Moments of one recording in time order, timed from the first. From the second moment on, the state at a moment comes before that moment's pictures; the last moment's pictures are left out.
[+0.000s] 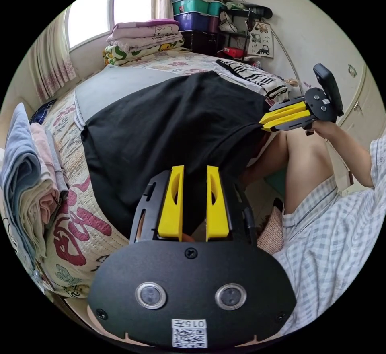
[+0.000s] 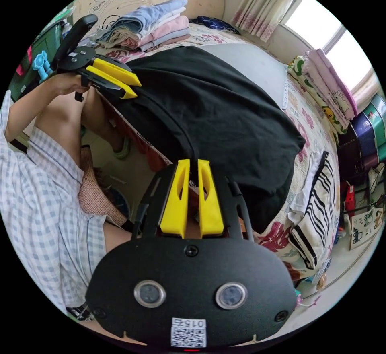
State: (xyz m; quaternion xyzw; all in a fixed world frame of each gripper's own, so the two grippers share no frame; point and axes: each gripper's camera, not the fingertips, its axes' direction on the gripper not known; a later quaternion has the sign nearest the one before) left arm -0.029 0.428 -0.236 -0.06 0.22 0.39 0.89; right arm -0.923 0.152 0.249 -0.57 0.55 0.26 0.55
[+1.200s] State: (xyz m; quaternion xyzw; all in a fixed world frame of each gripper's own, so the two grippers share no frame) left arm -0.007 0.427 -0.235 -0.09 0.24 0.39 0.88; right arm -0.828 -0.240 0.142 -0.23 0.65 0.51 0.51
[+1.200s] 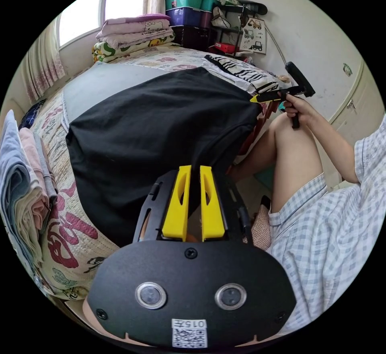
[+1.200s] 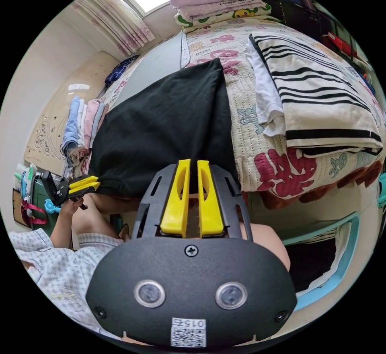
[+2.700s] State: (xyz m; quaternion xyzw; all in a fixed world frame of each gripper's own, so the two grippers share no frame) left arm 0.384 0.250 0.010 -0.17 0.17 0.33 0.91; right arm -0.853 -0.177 0.132 -0.27 0.65 0.51 0.49
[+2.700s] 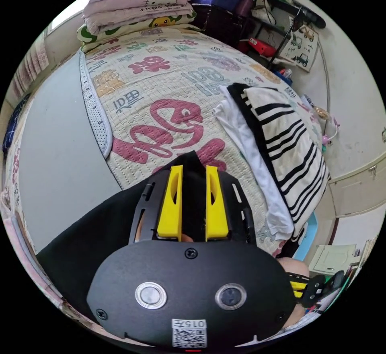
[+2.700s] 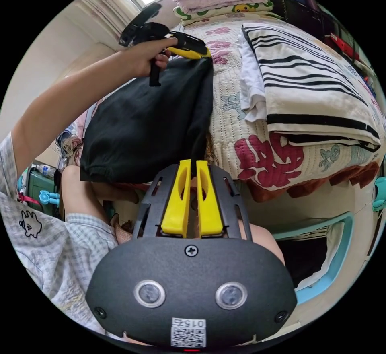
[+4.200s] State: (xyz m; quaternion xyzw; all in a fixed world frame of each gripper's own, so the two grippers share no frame) left arm -0.148 0.231 -0.021 -0.03 0.36 0.04 0.93; right arm -0.876 0.153 0.380 -0.44 0.49 0.36 0.66
